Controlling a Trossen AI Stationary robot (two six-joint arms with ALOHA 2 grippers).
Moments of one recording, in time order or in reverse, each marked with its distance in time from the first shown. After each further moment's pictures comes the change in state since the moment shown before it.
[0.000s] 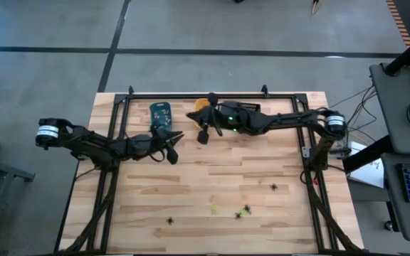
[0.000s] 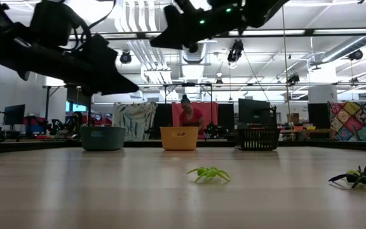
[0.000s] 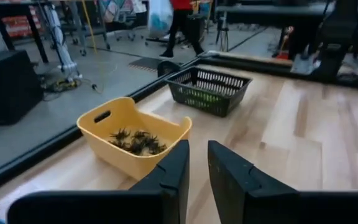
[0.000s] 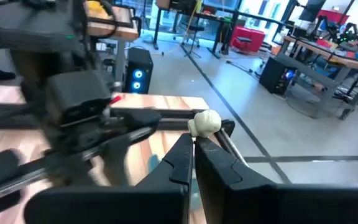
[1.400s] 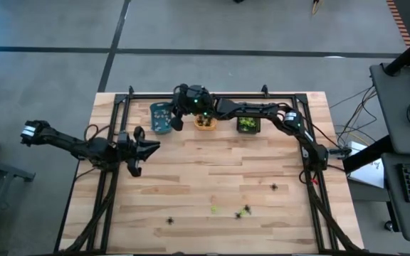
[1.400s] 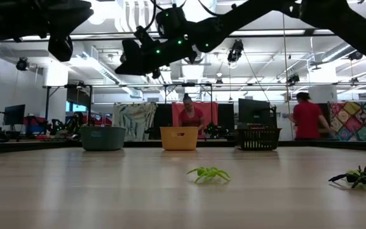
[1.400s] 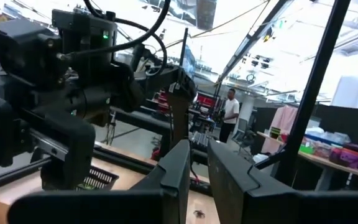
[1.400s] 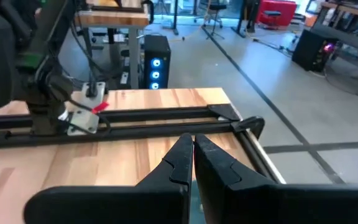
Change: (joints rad) left arm -0.312 -0.765 -0.148 -0.111 0.077 -0.117; right arm -0.120 0.504 0.647 -0.216 -0.209 0.079
